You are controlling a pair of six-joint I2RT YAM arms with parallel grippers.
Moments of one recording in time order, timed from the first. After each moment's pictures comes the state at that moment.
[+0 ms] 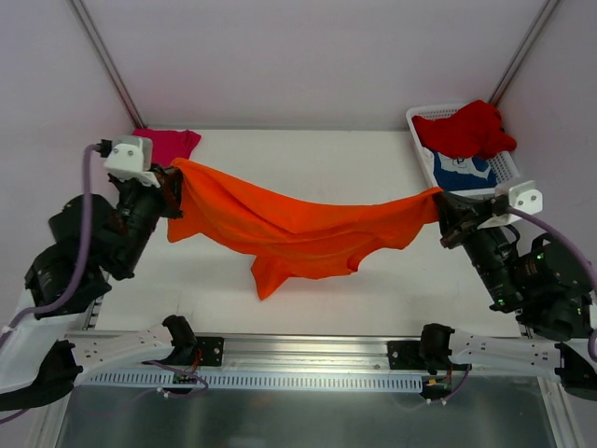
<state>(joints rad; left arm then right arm) -0.96 0.81 1.56 -0.74 -0.73 -0.02 1.27 0.57 1.23 -0.41 0.85 -0.19</state>
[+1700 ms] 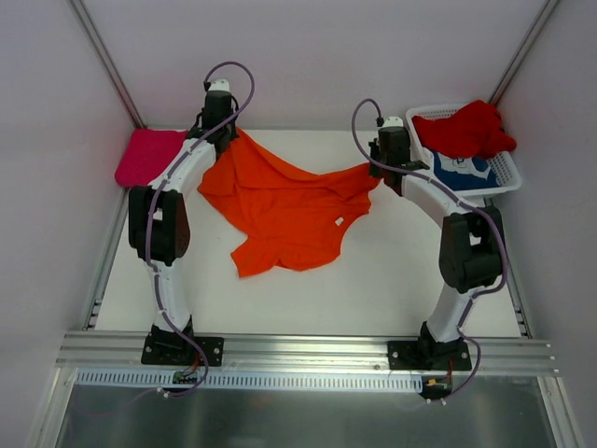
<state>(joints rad) -0.21 2.01 1.74 -0.24 -0.32 -0.17 0.30 1.80 1.34 -0.16 0.20 0.16</state>
